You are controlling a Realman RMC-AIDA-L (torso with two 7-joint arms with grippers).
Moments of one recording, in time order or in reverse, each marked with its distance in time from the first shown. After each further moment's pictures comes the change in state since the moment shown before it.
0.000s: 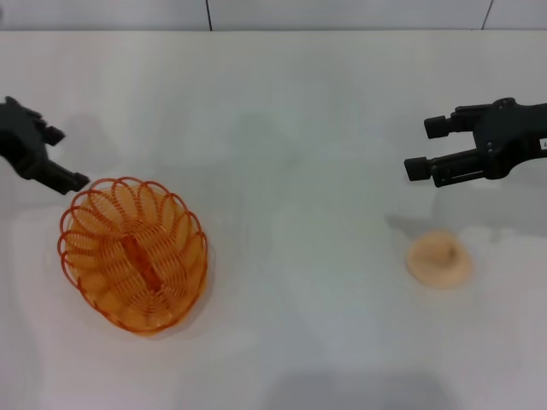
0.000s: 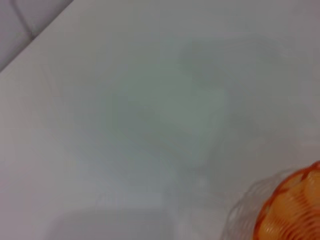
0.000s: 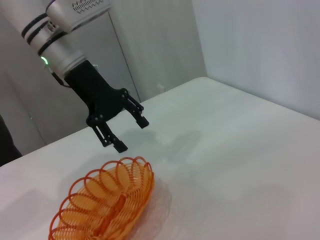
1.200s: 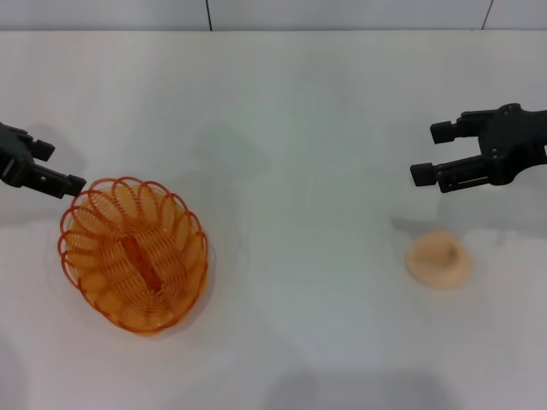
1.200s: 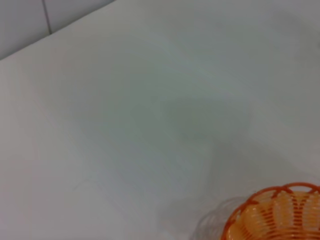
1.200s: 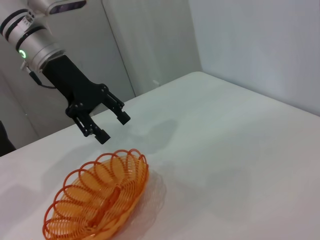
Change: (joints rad) left arm 0.069 0.019 -0.140 0.001 -0.102 0.089 -0.087; right arm -0.013 -0.002 -0.001 0.000 -0.011 0.005 -0.017
